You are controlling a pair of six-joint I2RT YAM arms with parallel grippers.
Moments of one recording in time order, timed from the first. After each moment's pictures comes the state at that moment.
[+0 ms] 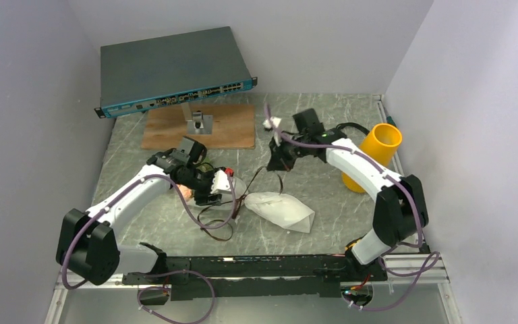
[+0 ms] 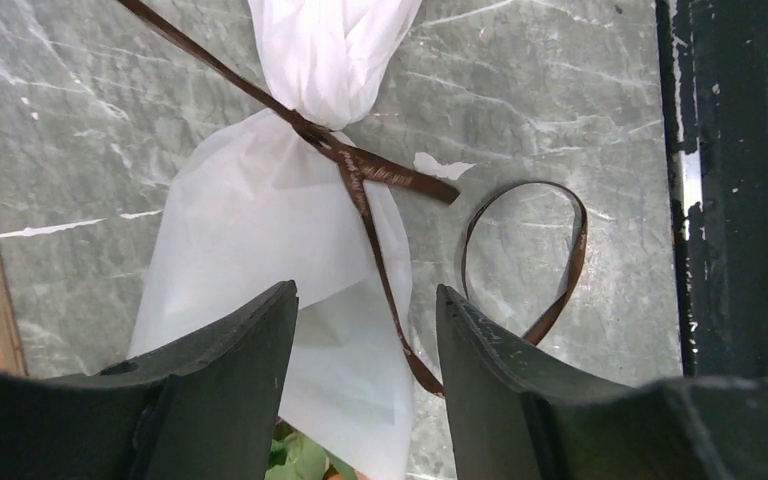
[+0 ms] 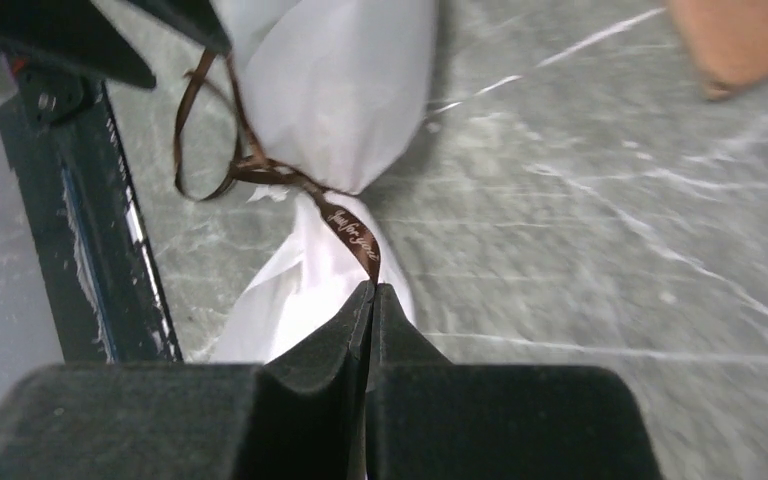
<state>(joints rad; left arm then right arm) -0.45 1.29 0.95 -0.82 0.69 1.14 0.51 1.58 1.22 -0.55 -0.72 -0.35</state>
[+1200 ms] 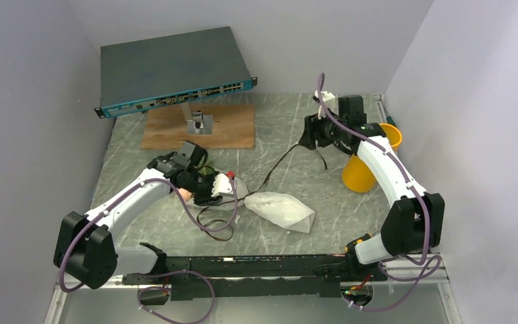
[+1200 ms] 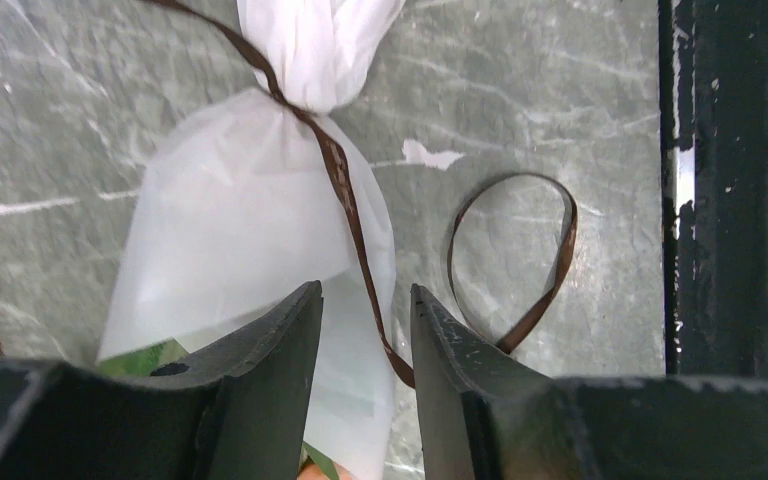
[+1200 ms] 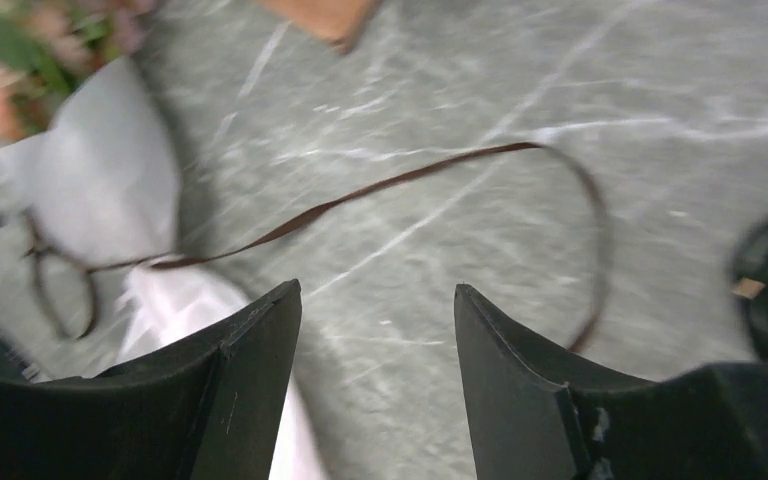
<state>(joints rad) -0.48 1.27 0.90 -0.80 0.62 1.09 0.18 1.45 1.25 -0.50 -0.41 -0.09</state>
